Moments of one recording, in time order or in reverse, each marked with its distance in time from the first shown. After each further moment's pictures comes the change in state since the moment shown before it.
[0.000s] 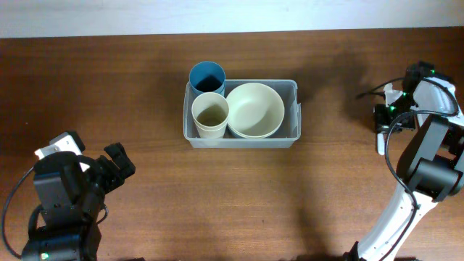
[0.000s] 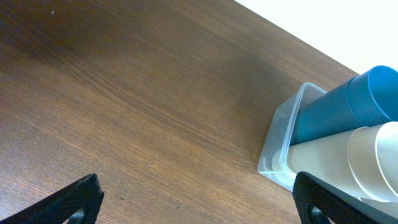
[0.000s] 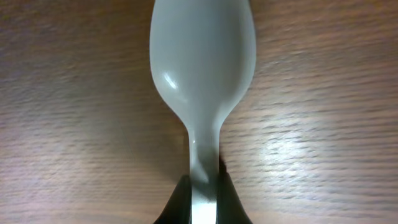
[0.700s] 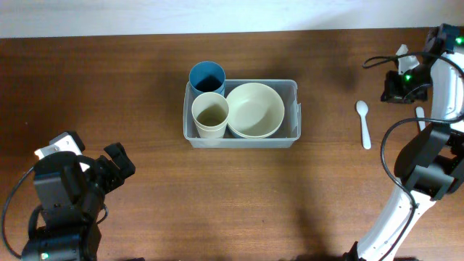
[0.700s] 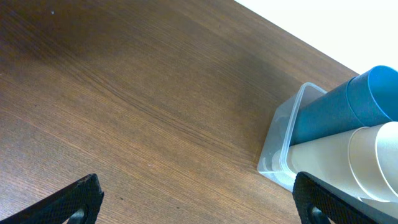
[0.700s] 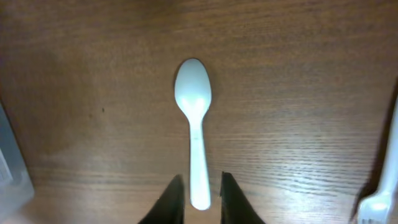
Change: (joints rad) left arm 0.000 0.000 0.000 0.000 0.000 0.000; right arm 0.020 0.006 0.378 -0.244 -0.157 0.011
